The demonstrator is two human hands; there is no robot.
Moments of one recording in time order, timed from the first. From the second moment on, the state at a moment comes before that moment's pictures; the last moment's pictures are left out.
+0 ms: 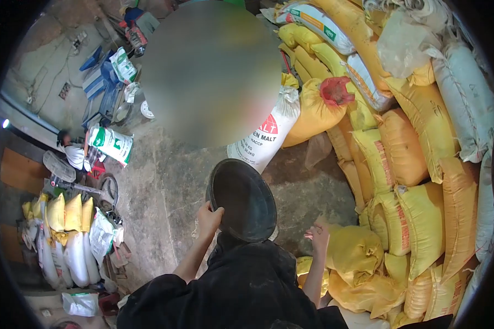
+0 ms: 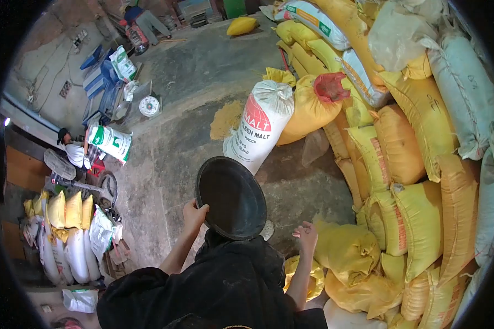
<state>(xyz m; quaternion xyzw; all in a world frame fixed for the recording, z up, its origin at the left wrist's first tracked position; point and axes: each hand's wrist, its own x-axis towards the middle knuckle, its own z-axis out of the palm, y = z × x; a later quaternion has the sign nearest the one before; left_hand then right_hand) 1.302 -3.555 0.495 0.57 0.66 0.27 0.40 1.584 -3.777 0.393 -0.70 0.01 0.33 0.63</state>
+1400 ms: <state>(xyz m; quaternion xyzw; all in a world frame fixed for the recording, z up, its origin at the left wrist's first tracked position) 1.386 -3.508 0.541 0.51 0.53 0.17 0.66 1.562 -3.774 0.430 -0.62 0.13 0.40 0.67</state>
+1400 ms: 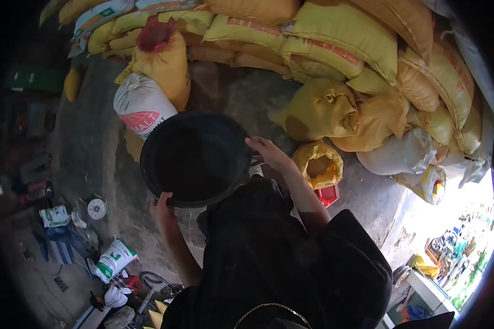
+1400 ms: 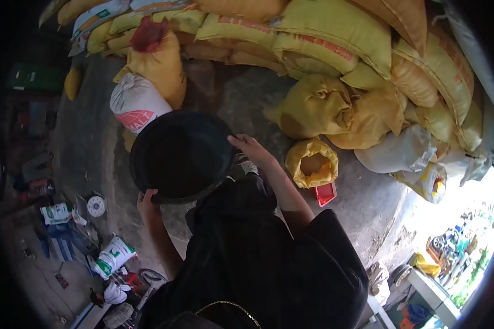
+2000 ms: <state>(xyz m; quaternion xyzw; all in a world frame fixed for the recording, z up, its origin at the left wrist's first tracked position) 1.296 -3.328 0.554 0.51 0.51 0.33 0.61 1.561 -3.512 0.470 -0.63 -0.06 0.50 0.59</state>
